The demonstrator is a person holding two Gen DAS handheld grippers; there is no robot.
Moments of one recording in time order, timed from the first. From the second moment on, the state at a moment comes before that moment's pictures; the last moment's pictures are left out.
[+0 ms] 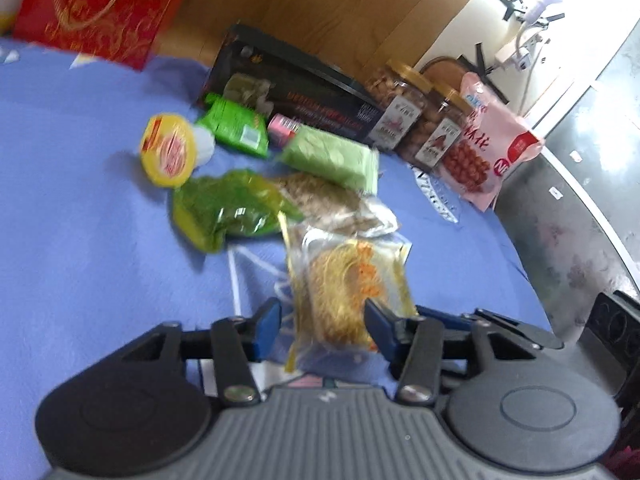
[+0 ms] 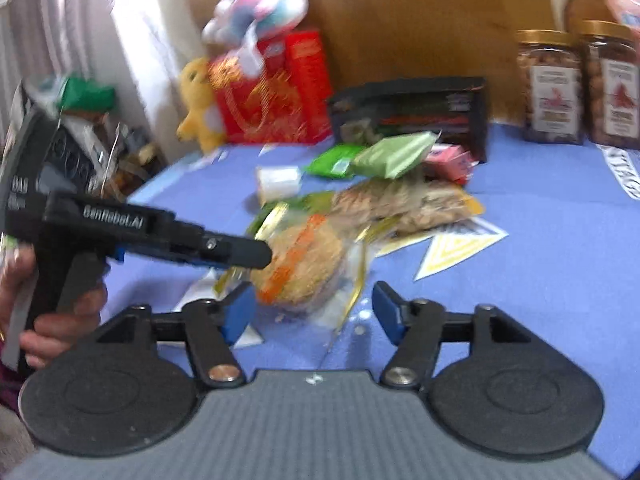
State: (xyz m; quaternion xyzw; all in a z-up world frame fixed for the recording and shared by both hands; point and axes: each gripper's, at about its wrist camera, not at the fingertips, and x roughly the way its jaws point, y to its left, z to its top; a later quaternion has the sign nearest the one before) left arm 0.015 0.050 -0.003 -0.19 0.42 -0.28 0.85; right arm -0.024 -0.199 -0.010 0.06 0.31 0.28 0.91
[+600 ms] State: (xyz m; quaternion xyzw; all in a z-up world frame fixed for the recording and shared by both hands) left arm 0.129 0.020 0.101 -0.15 0.29 -0.28 0.90; right arm 0.091 -0.199 0.061 0.00 0.16 0.22 0.96
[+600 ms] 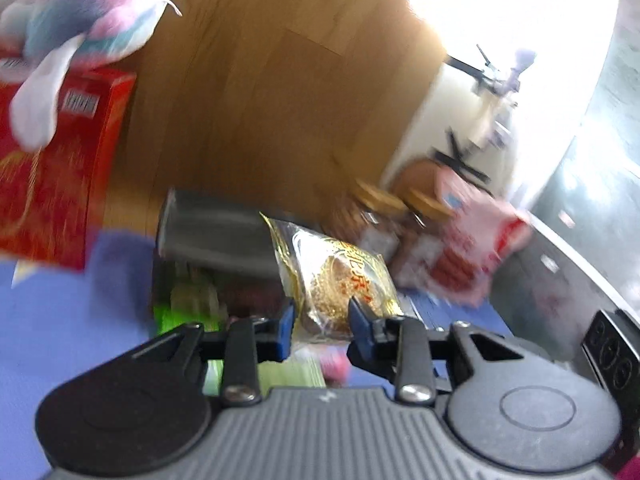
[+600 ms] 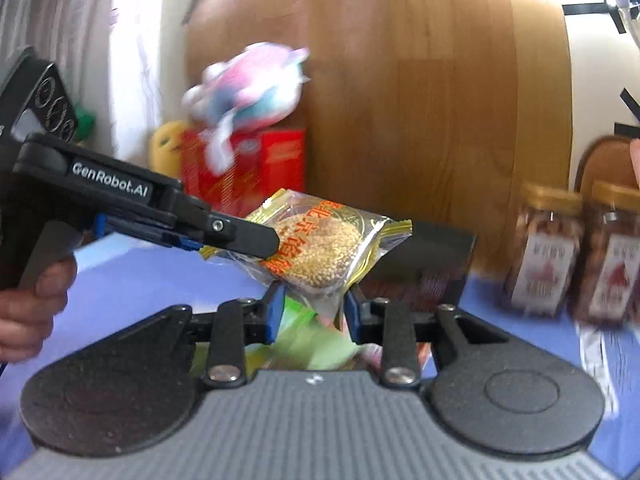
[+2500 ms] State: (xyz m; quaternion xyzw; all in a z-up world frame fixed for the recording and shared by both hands) left arm 0.124 0.019 0.014 -0.16 0.40 -0.14 0.89; right arm 0.096 -0.258 -0.015 0.25 0.32 0.18 0.89
